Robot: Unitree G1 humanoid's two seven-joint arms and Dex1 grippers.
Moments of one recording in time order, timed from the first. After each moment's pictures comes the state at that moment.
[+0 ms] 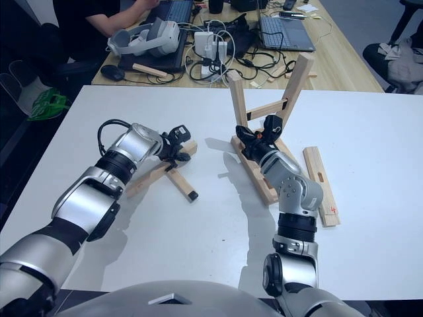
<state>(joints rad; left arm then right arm) -0.94 0.21 -0.45 0.94 0.09 0.55 -0.83 -0.36 -0.08 -0.26 0.00 0.60 0.78 0.23</state>
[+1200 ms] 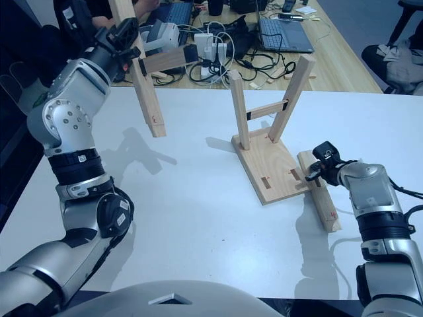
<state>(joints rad) -0.88 0.06 0.41 0.01 -0.40 0.79 -0.11 -0.35 -0.84 0.14 0.38 0.02 0.56 0.77</state>
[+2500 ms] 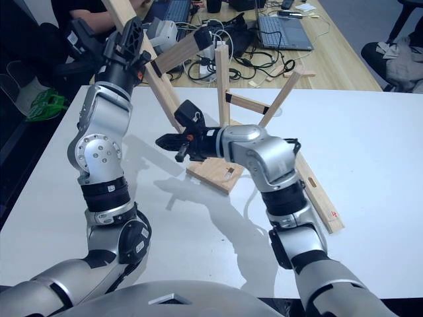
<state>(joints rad) -0.69 -0.12 0.28 -0.17 -0.56 0.53 0.09 -0.66 -0.17 0.26 -0.04 0.36 0.93 0.72</state>
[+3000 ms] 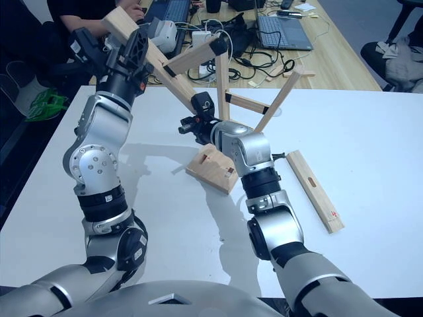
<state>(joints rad) -0.60 -0.09 0.23 -0.27 -0.61 0.62 0.09 -0.76 -0.02 0.10 0.38 0.27 0.77 0.40</state>
